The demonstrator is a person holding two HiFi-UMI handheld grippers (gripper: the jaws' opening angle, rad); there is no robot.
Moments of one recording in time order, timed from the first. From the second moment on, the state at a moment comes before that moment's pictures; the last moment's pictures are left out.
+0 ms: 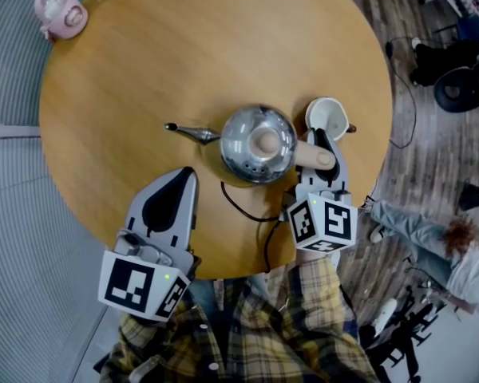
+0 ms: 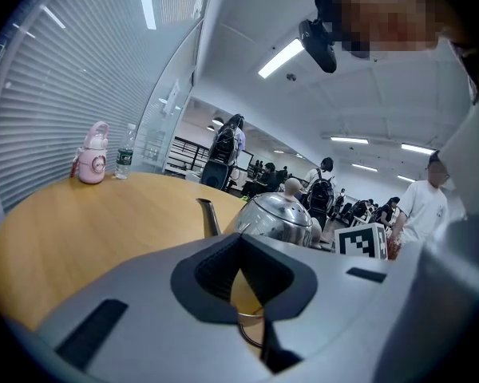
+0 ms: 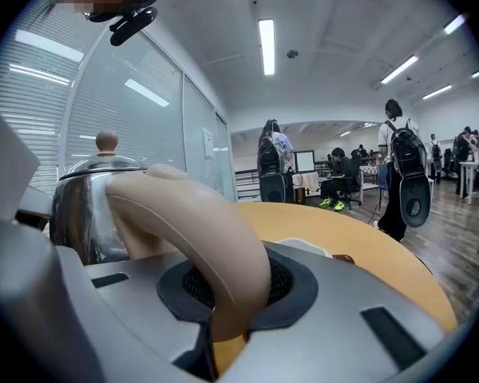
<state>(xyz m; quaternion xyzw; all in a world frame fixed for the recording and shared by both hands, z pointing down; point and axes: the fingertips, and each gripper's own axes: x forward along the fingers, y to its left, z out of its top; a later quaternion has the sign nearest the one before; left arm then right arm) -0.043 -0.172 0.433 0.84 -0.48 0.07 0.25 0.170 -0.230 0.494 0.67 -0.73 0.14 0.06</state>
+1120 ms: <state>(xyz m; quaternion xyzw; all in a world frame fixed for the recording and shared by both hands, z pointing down) -0.063 -0.174 0.342 0.85 -0.50 0.03 0.18 0.188 -0.221 0.405 0.68 -0.72 0.12 0.04</state>
